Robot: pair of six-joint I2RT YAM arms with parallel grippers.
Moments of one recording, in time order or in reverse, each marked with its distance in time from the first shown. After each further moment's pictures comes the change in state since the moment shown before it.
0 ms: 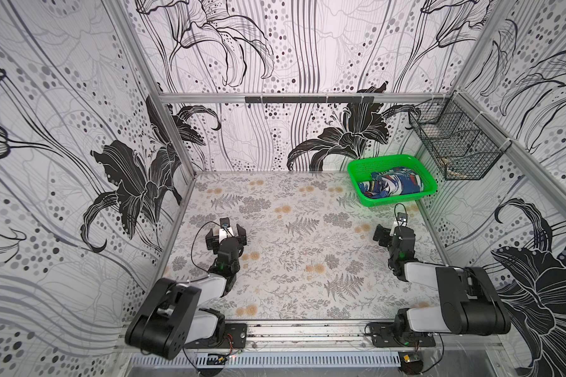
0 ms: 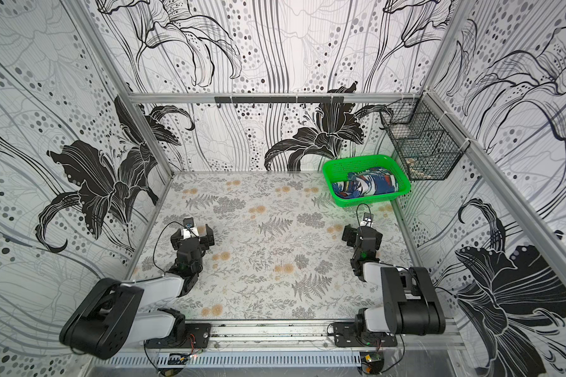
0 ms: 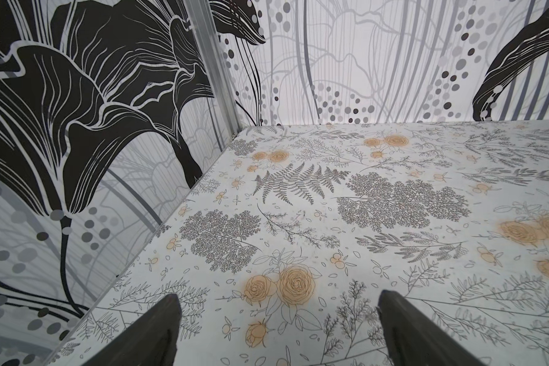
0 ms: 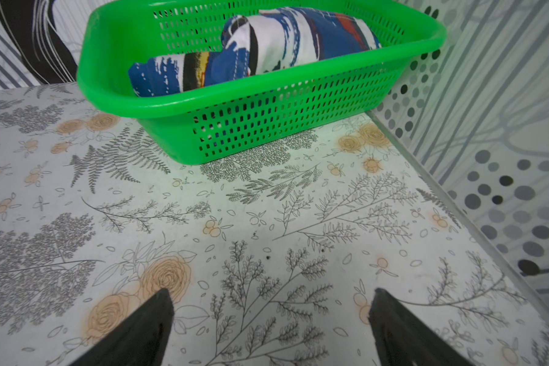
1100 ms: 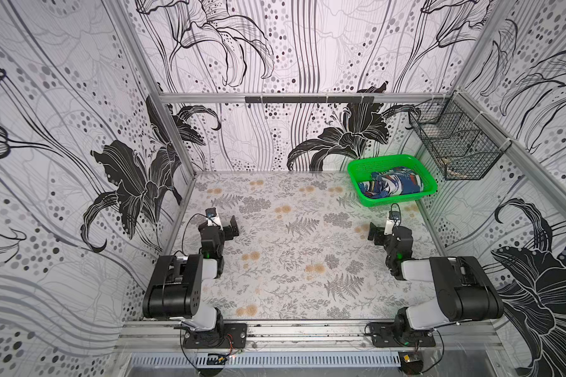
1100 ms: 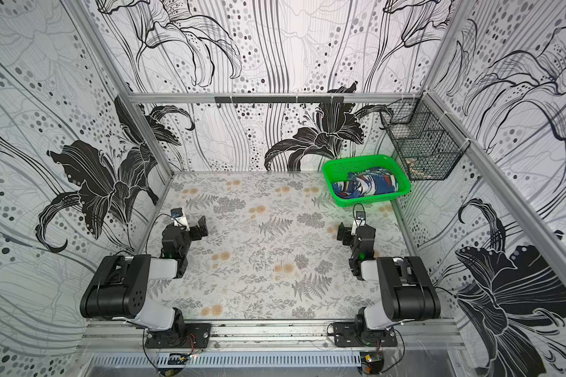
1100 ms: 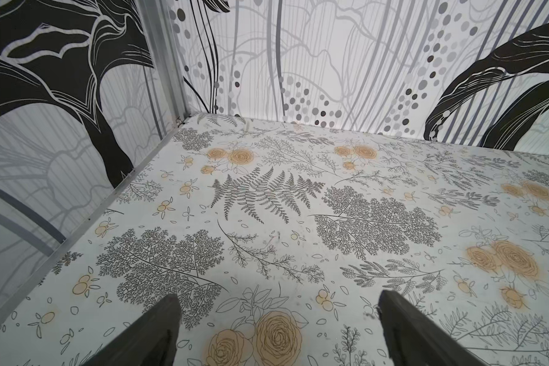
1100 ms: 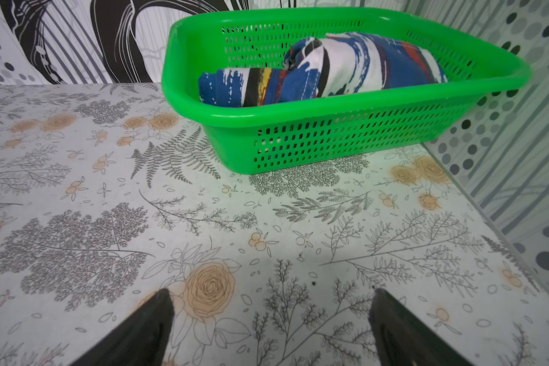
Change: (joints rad) left arm 0.332 0.151 0.127 0.019 0.548 -0.109; right arm 0.016 0.089 -0.002 0.142 -0.122 -0.076
